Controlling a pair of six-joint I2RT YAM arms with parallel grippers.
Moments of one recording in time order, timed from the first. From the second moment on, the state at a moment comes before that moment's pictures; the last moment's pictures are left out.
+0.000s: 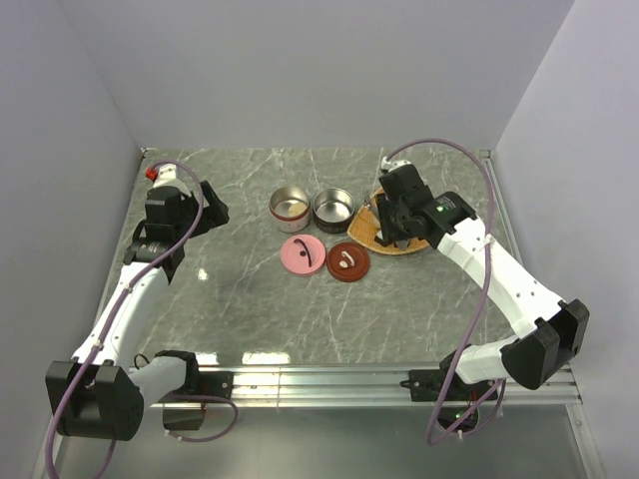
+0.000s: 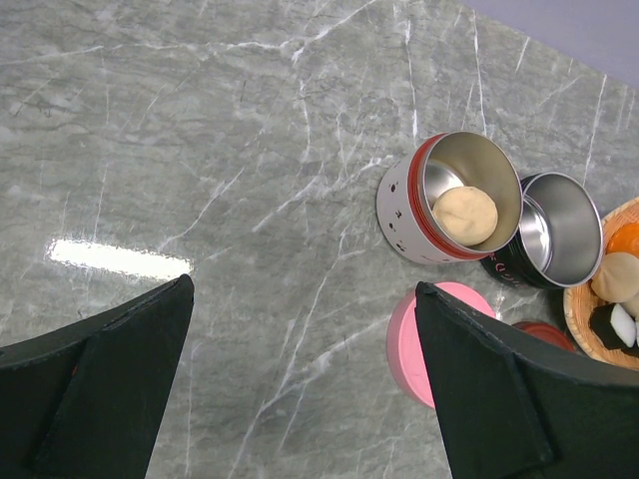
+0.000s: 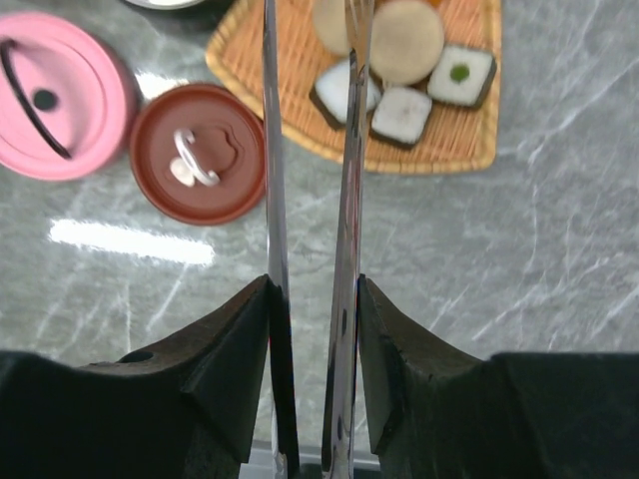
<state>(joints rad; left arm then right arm) -0.08 1.08 0.87 -0.25 -0.02 -0.44 0.57 1.36 1.40 -0.96 0.30 0.25</state>
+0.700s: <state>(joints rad) -0.08 1.08 0.87 -0.25 -0.02 -0.44 0.57 1.40 1.34 -0.96 0.32 0.28</state>
